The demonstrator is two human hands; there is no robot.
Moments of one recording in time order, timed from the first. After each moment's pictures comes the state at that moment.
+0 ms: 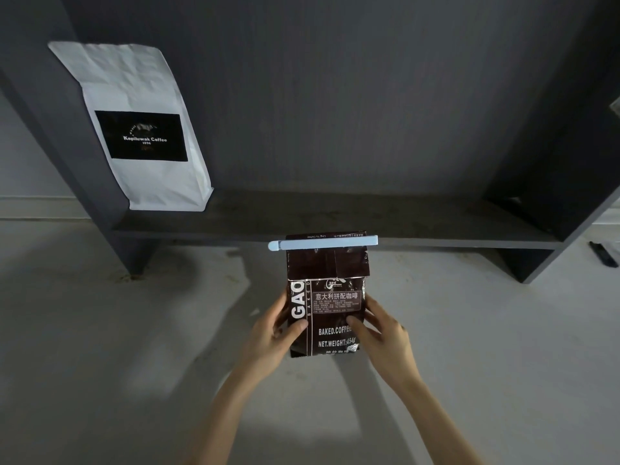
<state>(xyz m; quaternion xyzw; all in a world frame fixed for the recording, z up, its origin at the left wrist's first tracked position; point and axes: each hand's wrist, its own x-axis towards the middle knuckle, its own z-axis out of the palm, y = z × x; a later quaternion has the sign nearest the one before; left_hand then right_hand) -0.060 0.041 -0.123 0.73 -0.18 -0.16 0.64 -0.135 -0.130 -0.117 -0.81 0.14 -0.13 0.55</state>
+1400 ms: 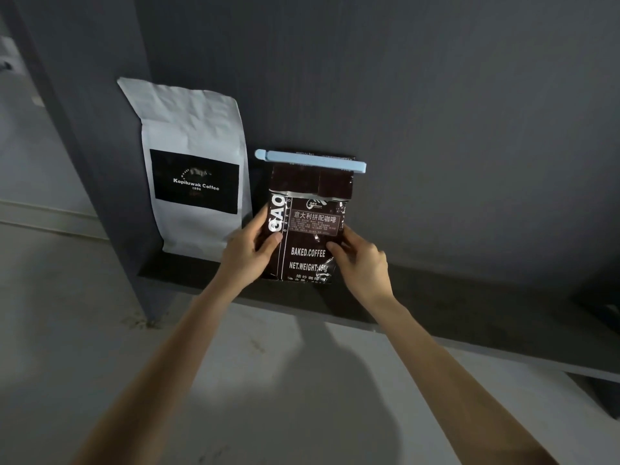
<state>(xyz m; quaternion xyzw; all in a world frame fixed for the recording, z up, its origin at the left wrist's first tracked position) 0.137 0.079 -0.018 0.82 -0.19 0.08 0.53 0.087 -0.097 -0.012 -0.89 0.03 -0.19 0.41</state>
